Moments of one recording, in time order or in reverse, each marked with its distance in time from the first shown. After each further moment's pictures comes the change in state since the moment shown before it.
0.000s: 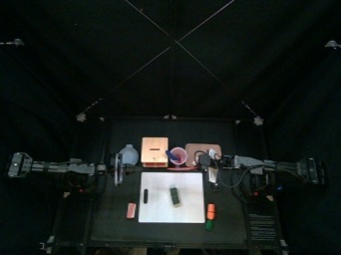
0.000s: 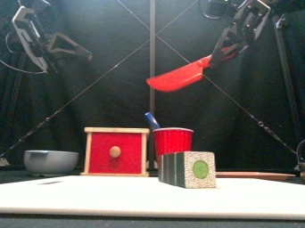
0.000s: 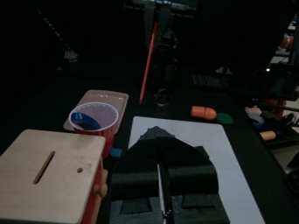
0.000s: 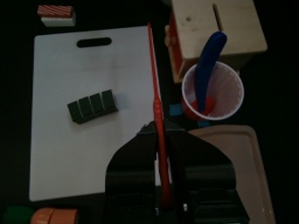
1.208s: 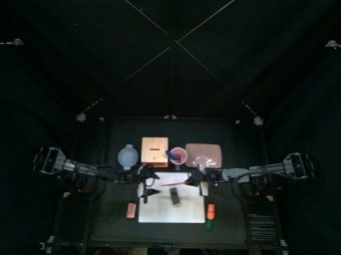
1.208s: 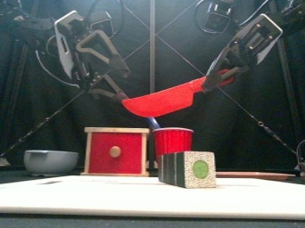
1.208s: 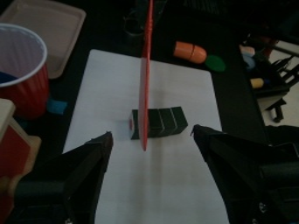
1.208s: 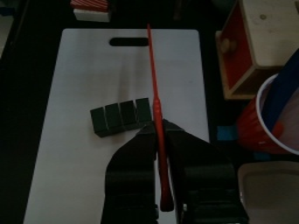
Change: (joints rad) left arm -0.115 0.540 -0.334 -0.167 0.272 0.008; right arm 0.097 0.239 0.066 0.021 -0.268 0.009
